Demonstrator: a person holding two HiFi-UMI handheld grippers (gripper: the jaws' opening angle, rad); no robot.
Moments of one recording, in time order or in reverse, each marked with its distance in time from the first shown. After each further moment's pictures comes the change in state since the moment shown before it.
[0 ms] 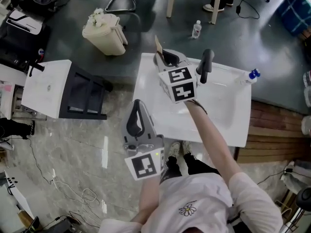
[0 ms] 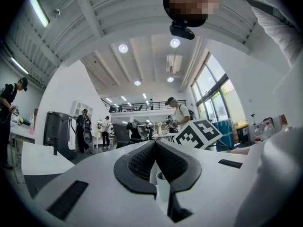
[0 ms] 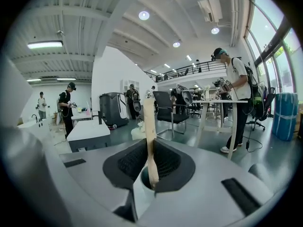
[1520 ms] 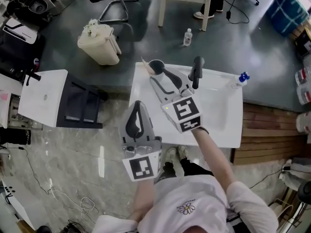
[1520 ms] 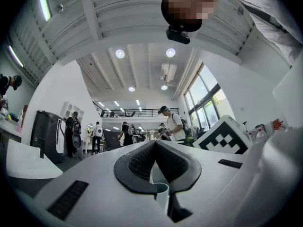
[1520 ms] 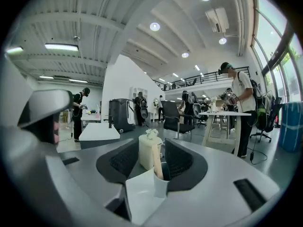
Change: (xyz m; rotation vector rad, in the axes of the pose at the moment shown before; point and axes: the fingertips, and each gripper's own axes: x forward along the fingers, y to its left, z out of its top) left arm 0.012 -0.017 0.030 -0.047 -0.077 -0.098; right arm -0.075 0.031 0.024 -0.082 -0.120 0.076
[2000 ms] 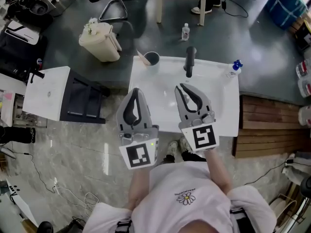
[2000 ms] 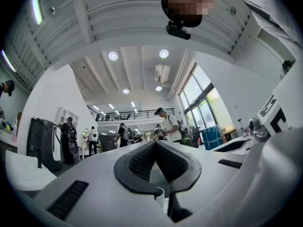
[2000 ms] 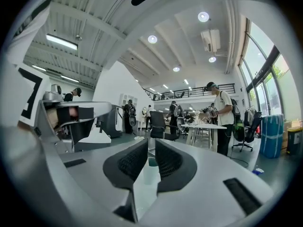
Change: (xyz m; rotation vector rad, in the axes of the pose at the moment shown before) left arm -0.011 -0.028 0.031 0.055 -0.025 -0.049; right arm -0.144 0.000 0.011 -0.094 -0.130 -0.176
